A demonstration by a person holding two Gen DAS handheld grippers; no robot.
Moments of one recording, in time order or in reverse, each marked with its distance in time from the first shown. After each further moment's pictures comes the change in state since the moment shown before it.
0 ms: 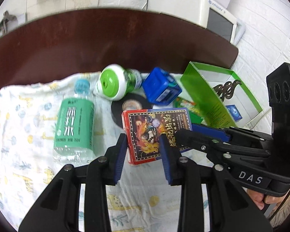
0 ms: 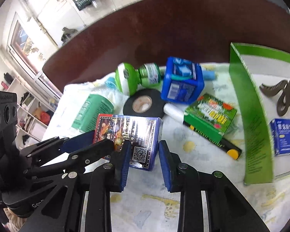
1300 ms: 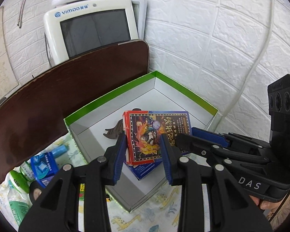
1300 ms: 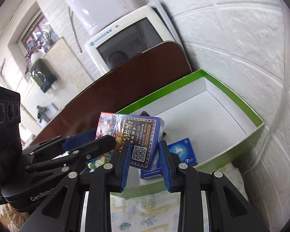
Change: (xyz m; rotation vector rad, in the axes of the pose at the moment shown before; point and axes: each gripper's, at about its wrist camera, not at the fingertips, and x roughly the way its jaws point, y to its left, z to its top) left arm 0.070 -0.228 0.080 0.421 0.009 -0.188; right arm -0.150 -0.179 -0.023 0.343 -0.375 -0.129
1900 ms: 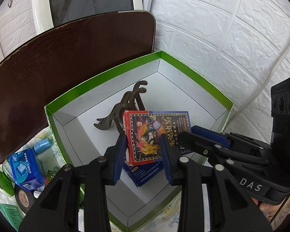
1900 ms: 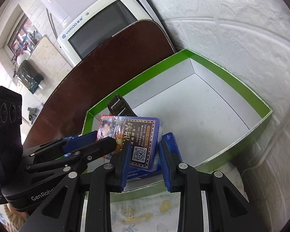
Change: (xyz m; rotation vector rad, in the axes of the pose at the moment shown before) left arm 0.053 0.011 -0.002 -0.048 0.110 -0.026; right arm 0.037 -0.033 -0.003 0.057 0.078 -0.030
